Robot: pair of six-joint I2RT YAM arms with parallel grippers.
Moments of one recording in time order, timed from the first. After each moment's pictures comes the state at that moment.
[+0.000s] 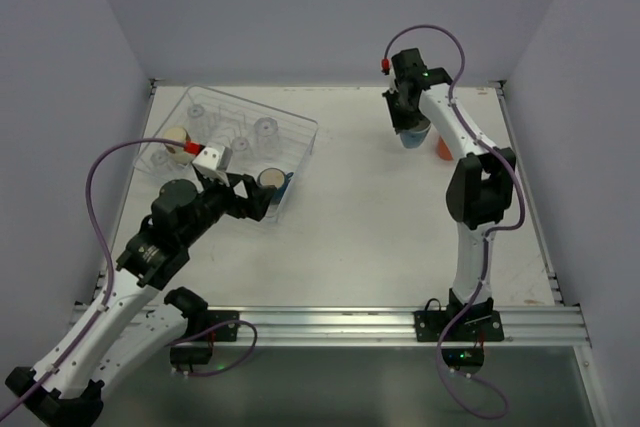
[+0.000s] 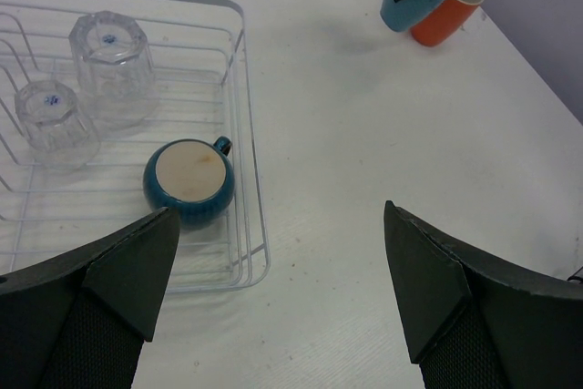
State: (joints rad) left arm -0.54 0.64 0.73 -0.31 0.02 -0.27; right arm 0.27 2.10 2.03 -1.01 0.10 0.01
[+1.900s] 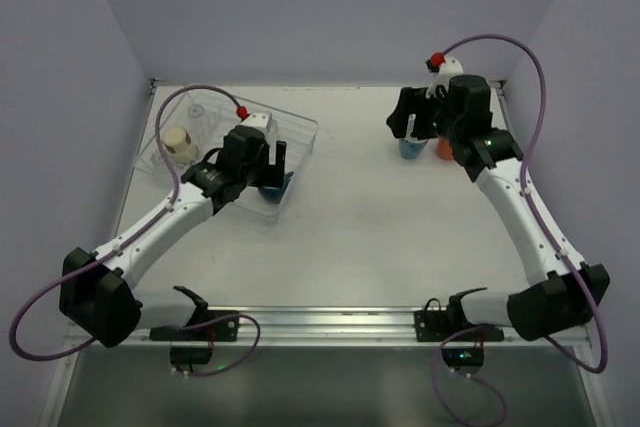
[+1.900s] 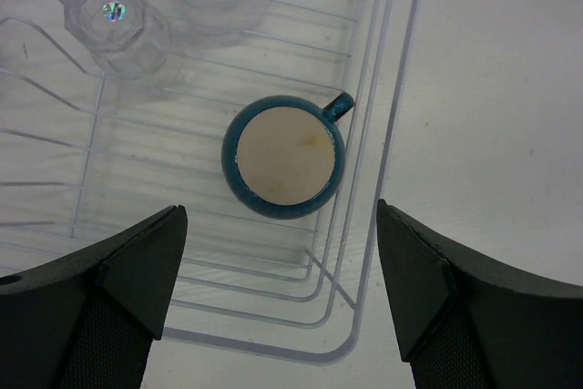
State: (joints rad) left arm -0.54 1.26 1.03 -0.47 -0.24 -0.30; right arm 0.26 1.35 1.40 -0.52 -0.13 0.18
